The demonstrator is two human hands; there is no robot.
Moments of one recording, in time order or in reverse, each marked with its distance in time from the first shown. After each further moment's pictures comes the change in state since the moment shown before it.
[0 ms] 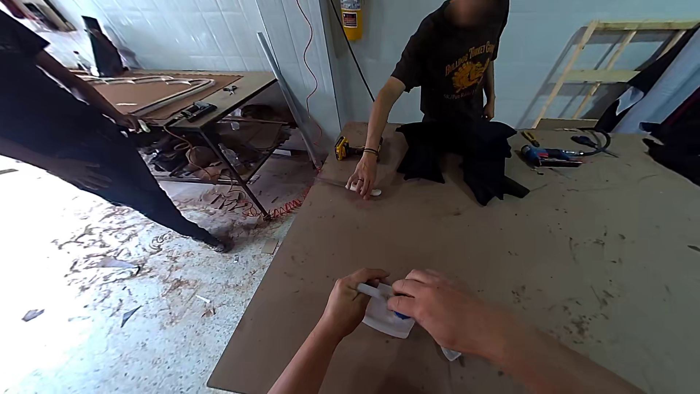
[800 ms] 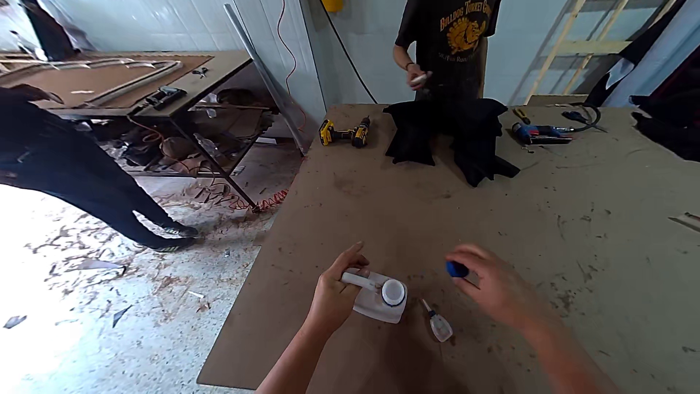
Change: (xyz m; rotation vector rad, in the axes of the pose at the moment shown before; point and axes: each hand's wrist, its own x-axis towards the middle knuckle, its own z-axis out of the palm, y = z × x) left_hand -0.001 0.000 0.007 -0.005 0.097 -0.113; right_hand -0.091 0.072 0.056 0.237 0.463 0.578
